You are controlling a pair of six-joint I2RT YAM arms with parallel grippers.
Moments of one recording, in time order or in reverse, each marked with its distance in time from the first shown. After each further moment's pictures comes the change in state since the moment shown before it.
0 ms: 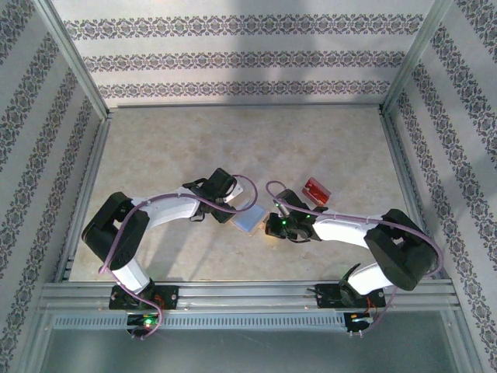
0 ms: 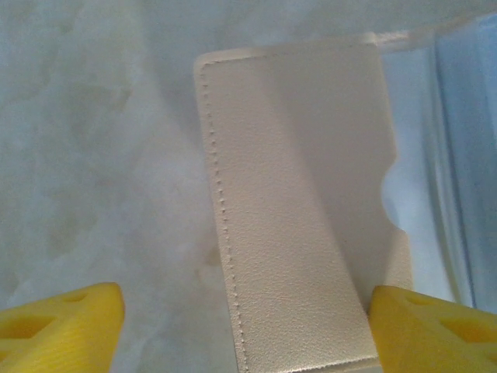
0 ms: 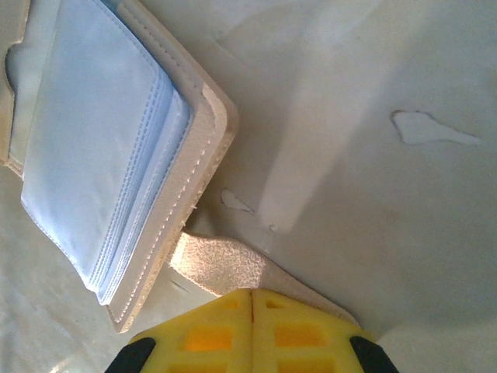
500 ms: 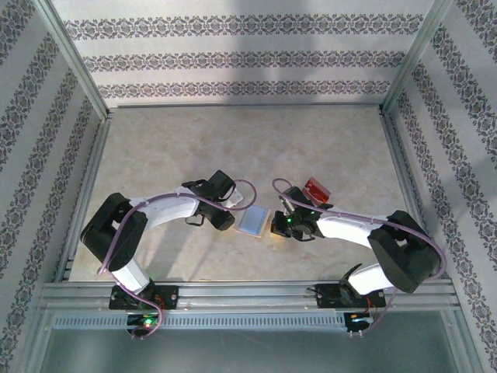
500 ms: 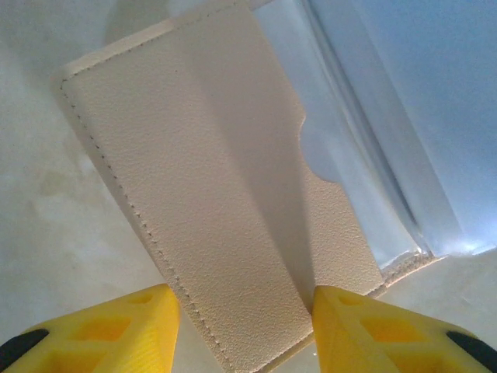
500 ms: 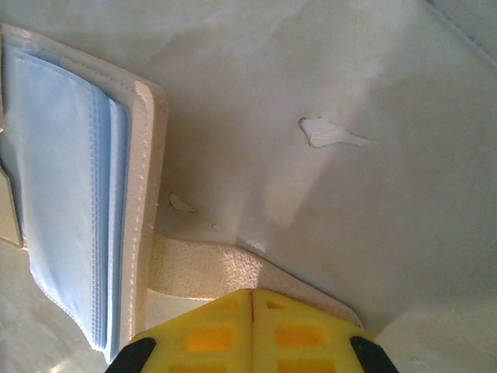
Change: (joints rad) left arm -0.003 -0.014 0.010 -0.170 0.225 -0.090; right arm -0.061 -0.017 0.014 -0.084 -0.031 -0.019
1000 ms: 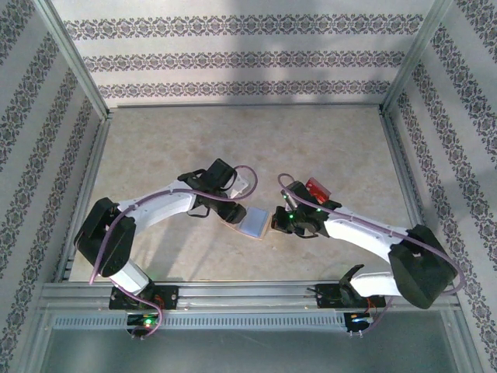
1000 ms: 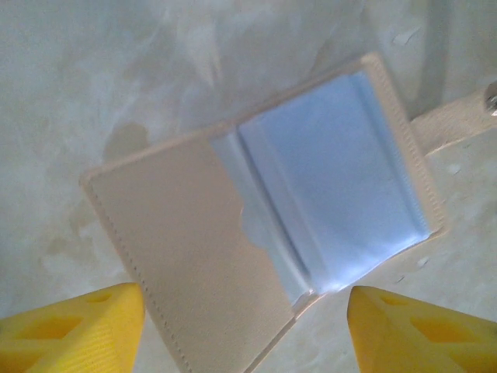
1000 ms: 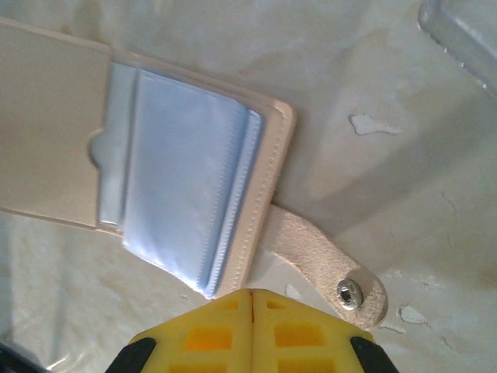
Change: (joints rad) left arm 0.000 -0.051 0.122 -0.046 0.133 -0.097; right arm 0.014 -0.144 0.064 -0.143 0.014 0.005
